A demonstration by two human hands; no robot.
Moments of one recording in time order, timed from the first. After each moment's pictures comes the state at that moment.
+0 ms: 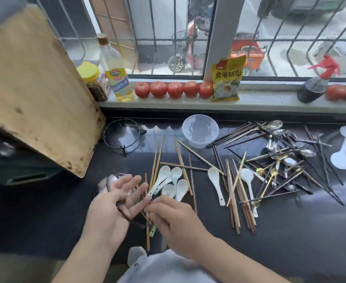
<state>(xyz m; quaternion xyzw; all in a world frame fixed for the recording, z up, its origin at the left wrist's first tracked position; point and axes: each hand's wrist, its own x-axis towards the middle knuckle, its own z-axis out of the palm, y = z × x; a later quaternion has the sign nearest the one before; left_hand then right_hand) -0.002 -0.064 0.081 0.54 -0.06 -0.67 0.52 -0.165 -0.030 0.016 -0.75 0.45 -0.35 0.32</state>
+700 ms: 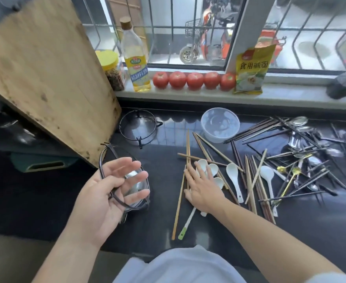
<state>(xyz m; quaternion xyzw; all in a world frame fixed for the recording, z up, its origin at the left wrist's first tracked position) 0.058 -0.068 0.105 0.52 -0.19 -0.66 0.51 -0.195 -0.115 -0.128 -0.81 0.56 0.12 0.10</state>
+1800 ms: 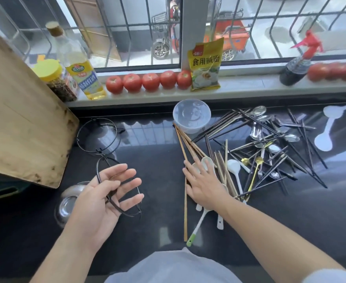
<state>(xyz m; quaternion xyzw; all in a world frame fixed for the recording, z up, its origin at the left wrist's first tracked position) -0.038 -0.099 0.084 0.55 -0.19 -0.68 0.45 -0.313 -0.111 -0.134 -0.81 0.58 0.05 0.04</state>
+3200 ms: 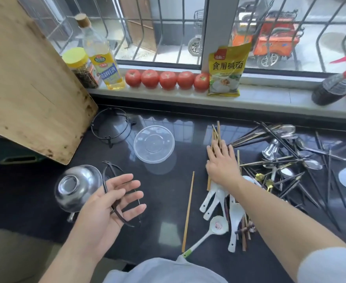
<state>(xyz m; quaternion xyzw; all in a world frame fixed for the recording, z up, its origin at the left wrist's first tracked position) -0.098 -0.061 0.085 0.59 -0.12 -0.63 0.48 -0.392 -0.202 -0.128 -0.76 0.63 0.11 0.06</state>
